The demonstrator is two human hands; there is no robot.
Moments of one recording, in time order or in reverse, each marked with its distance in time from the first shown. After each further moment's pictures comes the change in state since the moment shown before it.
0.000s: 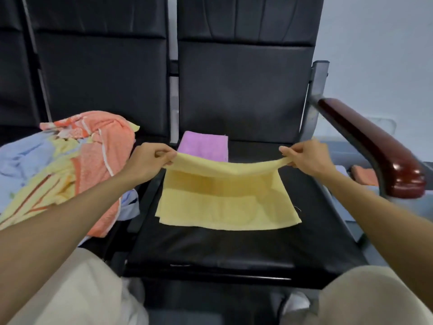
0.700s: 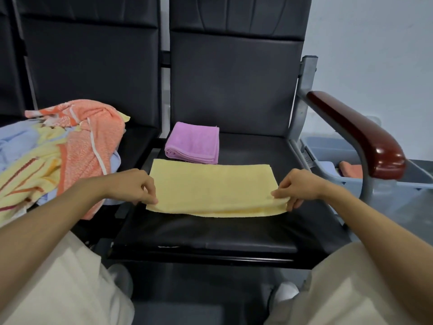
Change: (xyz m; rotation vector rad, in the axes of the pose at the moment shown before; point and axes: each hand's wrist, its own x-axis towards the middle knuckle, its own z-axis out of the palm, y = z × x) left_hand -0.047 -0.029 0.004 0.445 -0.646 0.014; right_hand -0.064 0.033 0.011 -0.063 -0.646 0.064
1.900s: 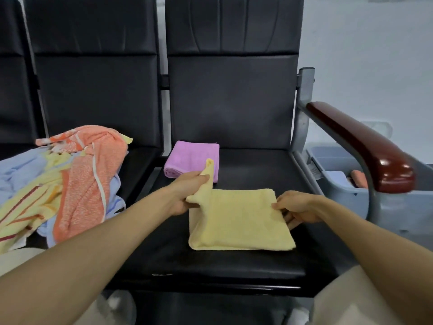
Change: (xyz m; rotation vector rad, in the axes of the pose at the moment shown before) left_hand 0.066 0.128 0.013 -1.270 0.202 -0.249; right_hand 0.040 0.019 0.011 0.501 -0.164 0.242
